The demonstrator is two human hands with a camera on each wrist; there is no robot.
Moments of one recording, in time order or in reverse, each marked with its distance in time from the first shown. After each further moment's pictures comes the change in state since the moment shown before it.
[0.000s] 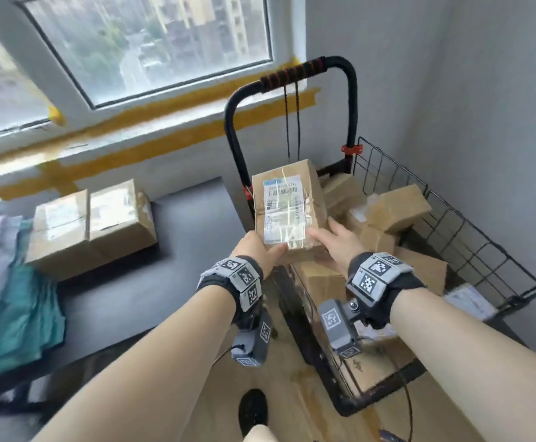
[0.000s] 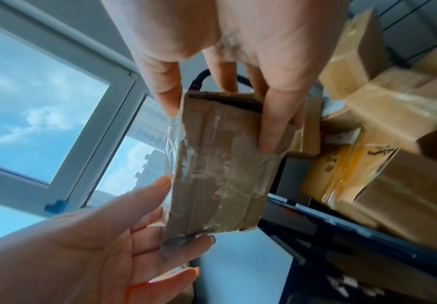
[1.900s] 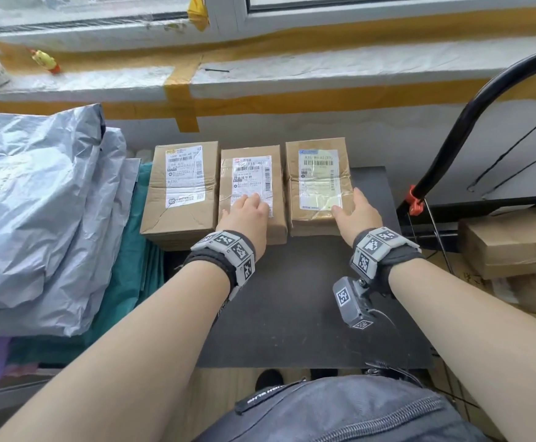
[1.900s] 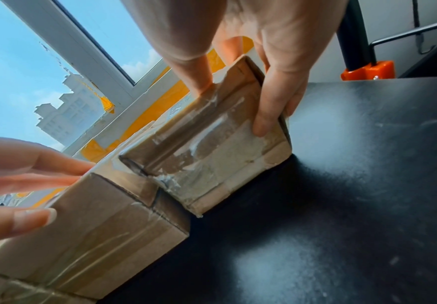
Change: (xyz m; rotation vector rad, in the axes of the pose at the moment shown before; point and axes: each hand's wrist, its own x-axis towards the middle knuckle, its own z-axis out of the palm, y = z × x) left_hand 0.180 -0.261 -0.195 0.547 0.010 -0.025; right_hand 0.212 -0.047 0.327 -0.784 -0.055 -0.045
